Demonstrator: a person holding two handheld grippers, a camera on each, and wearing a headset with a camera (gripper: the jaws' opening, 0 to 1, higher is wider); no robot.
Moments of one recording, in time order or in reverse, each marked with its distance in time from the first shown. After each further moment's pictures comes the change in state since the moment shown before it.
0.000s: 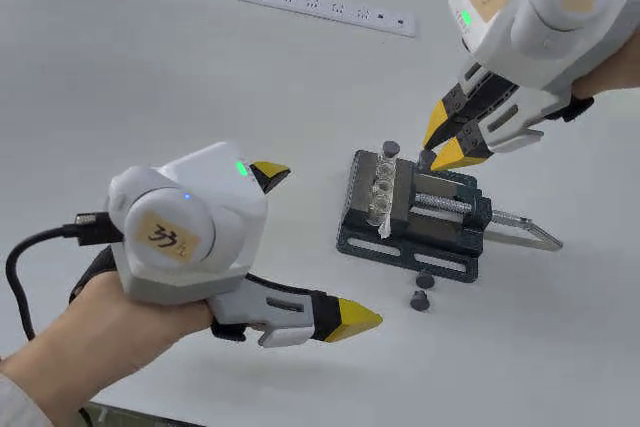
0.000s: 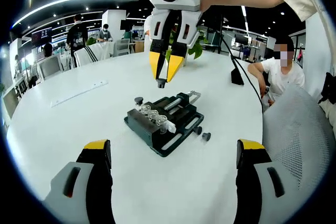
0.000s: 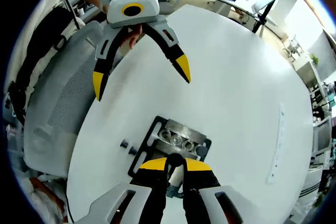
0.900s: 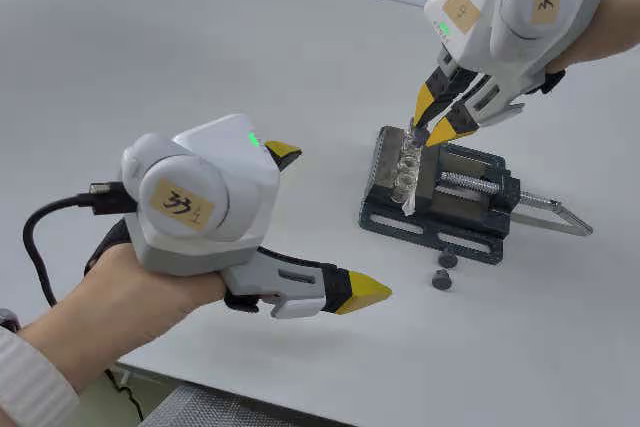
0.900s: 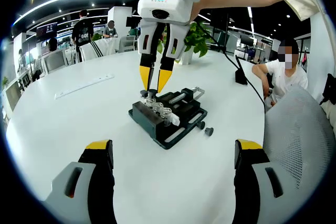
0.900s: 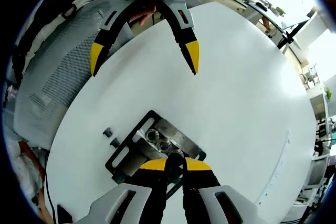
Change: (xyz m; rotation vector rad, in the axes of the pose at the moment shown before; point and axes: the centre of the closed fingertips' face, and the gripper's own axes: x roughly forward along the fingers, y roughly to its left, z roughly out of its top) left arm -0.009 0.010 -0.016 -0.041 0.012 0.032; right arm 0.037 -0.015 0.002 -0.223 0.040 0.041
